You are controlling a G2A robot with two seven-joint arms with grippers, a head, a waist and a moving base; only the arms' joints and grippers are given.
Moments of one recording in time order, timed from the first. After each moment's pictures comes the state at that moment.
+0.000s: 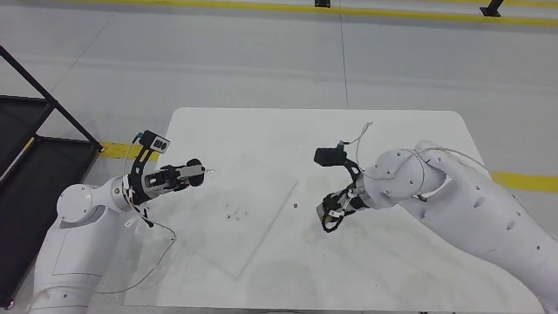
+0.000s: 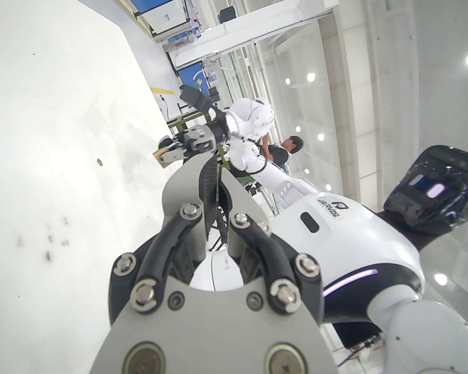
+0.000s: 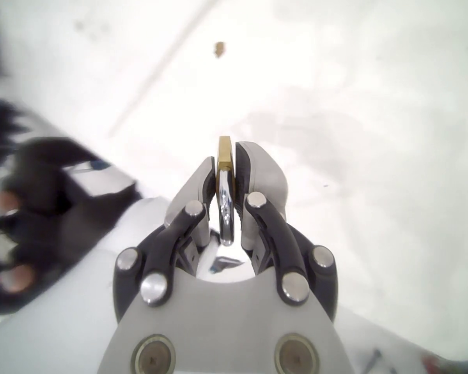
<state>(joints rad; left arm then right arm) 1.49 -1.01 -1.74 -1.50 -0.69 -0.31 -1.41 -0.60 -0.89 0.56 -1.84 0.09 0.56 1.25</state>
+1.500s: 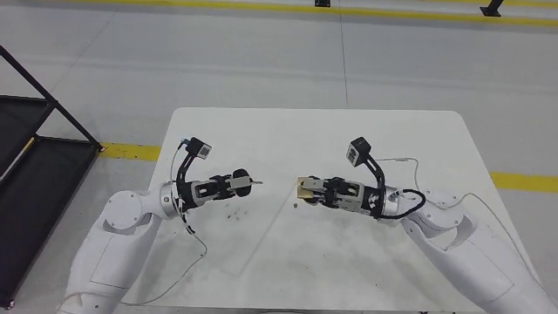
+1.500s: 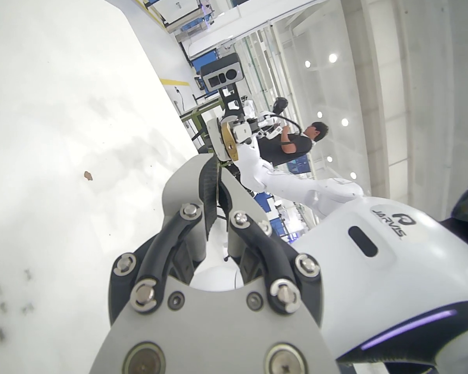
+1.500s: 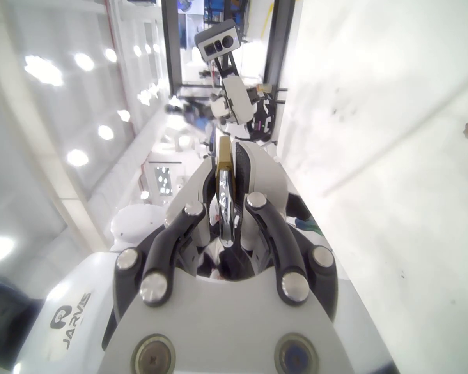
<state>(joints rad) 1.51 -1.05 -1.50 -1.67 -0.50 -0.38 -1.14 -1.13 -0.87 0.85 -1.78 0.71 -0.03 0.71</state>
